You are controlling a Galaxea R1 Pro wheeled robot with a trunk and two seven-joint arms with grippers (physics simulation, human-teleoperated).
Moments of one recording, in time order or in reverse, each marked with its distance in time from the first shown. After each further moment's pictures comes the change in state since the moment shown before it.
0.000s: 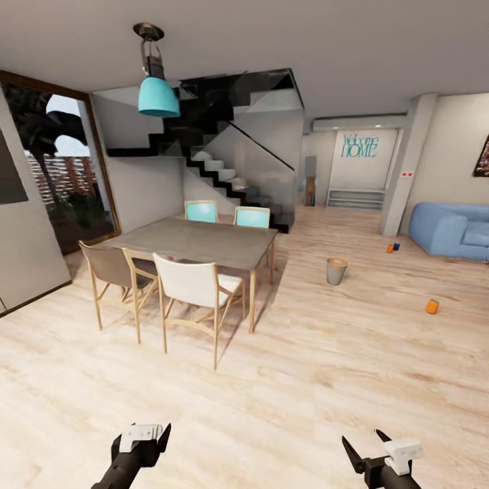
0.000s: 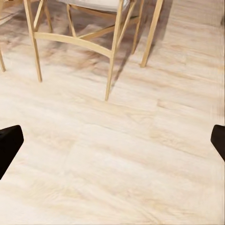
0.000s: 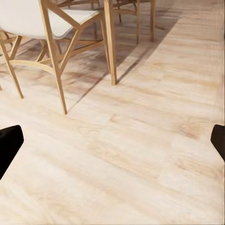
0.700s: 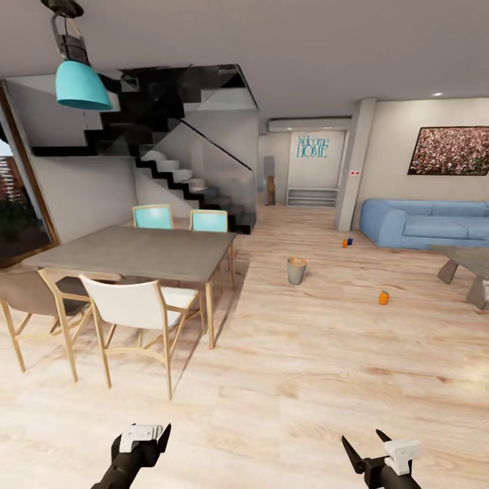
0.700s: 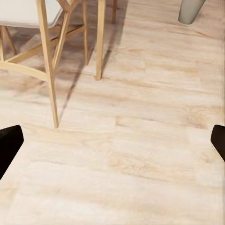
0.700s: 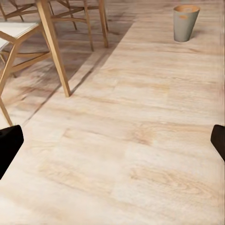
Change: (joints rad) left arm 0.000 0.000 0.000 0.001 0.000 0.000 0.000; right arm 0.000 0.000 0.000 0.000 0.001 -0.001 0.000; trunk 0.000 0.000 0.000
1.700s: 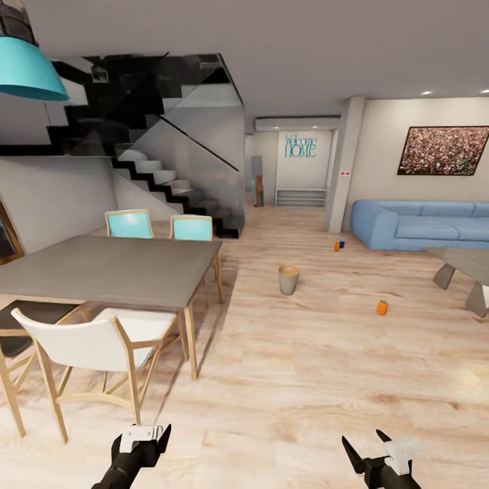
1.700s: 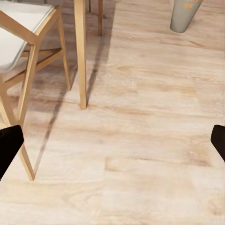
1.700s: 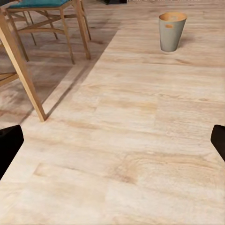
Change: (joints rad) left arm 0.000 0.000 -0.001 0.000 -0.003 0.001 0.000; right arm 0.000 0.000 0.000 0.000 0.000 -0.001 0.000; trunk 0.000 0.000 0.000
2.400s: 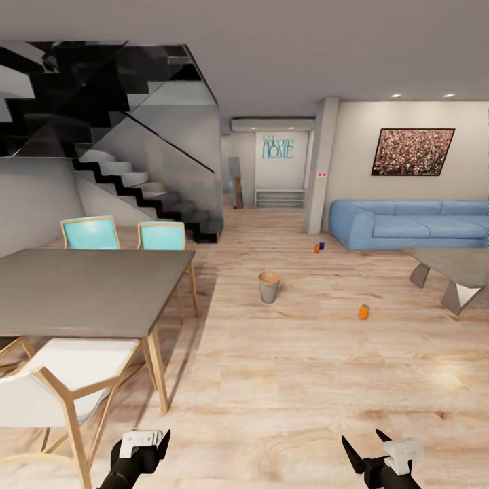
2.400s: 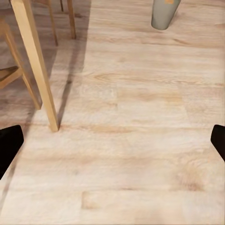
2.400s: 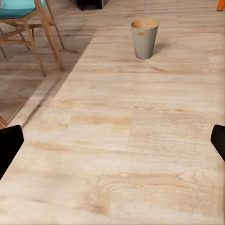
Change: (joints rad) left arm -0.002 0.000 0.001 0.036 -0.009 0.000 0.005; right arm 0.000 0.000 0.001 0.000 0.000 0.001 0.000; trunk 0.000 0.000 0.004
